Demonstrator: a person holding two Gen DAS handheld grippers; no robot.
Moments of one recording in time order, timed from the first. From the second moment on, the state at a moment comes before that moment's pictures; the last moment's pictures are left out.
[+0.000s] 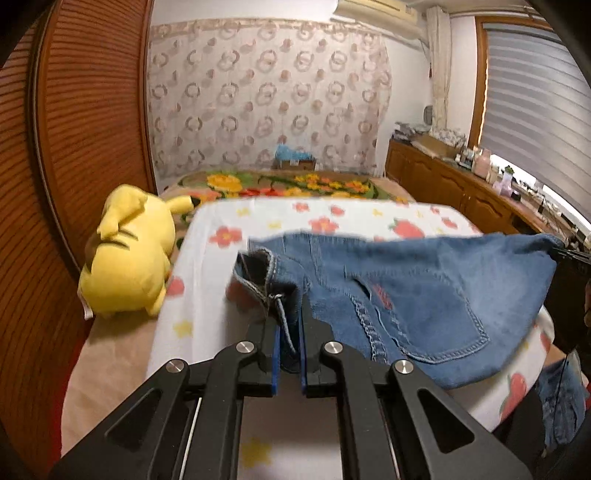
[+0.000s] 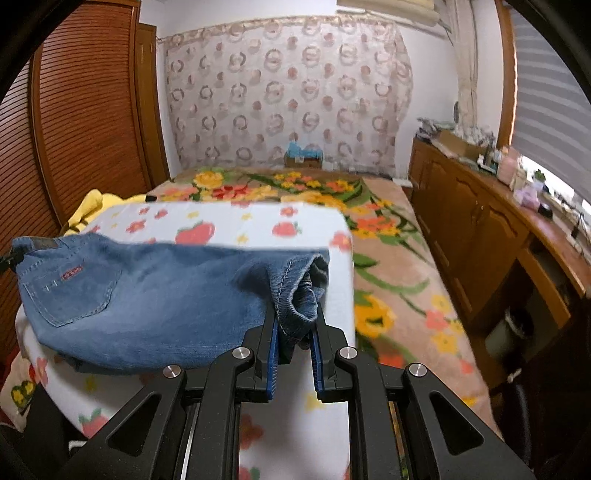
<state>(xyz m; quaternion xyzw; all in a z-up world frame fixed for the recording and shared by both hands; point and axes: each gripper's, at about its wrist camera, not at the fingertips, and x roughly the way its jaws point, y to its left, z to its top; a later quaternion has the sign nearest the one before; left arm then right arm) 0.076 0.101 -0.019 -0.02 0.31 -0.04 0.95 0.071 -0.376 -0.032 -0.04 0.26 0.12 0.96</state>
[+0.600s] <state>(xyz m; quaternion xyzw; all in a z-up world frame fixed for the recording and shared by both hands) 0.055 0.103 -0.068 -0.02 0.35 -0.02 0.94 0.082 -0.384 -0.054 0.00 0.31 0.11 0.95</state>
